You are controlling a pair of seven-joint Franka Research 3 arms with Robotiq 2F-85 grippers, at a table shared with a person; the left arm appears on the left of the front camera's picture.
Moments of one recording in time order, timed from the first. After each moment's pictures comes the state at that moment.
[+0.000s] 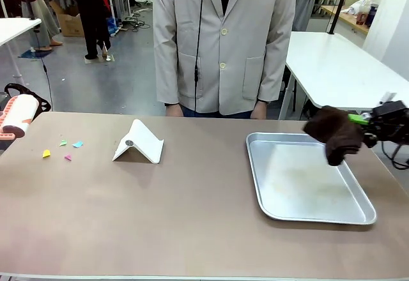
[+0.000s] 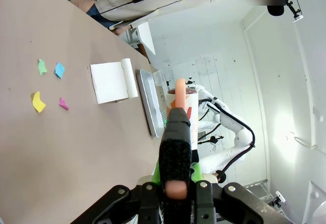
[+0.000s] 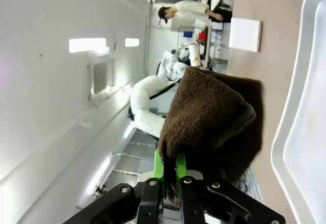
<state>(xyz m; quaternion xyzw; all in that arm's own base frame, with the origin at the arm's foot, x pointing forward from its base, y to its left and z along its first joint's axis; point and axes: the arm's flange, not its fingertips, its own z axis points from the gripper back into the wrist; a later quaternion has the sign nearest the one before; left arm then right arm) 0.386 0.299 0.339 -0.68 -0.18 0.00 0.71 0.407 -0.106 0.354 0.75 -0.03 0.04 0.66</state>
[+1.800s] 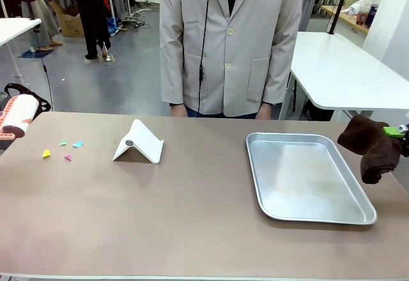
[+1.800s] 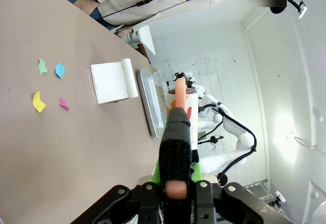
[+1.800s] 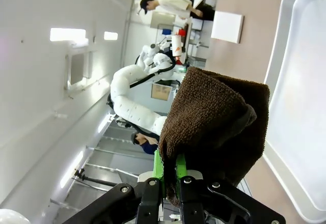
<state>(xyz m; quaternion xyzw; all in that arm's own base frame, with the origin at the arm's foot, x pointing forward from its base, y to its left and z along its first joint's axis) 0.386 0.299 0.339 -0.68 -0.18 0.00 0.71 0.369 -0.143 0.367 0.71 -0.06 0.06 0.70</state>
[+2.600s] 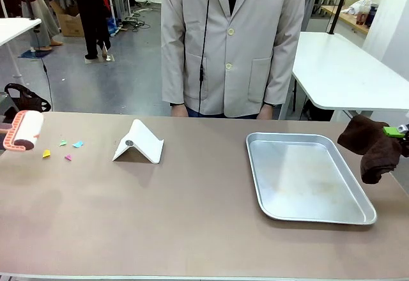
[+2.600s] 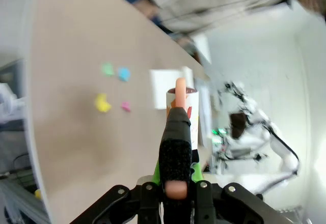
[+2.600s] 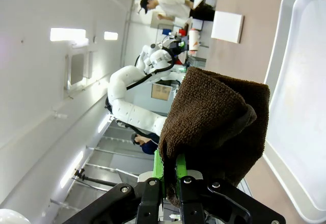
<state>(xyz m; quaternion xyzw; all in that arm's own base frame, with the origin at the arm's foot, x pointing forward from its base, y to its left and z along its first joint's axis) 0.399 0.311 0.339 -0.55 -0.18 0.07 0.81 0.369 -0.143 0.366 0.71 -0.06 0.06 0.70</state>
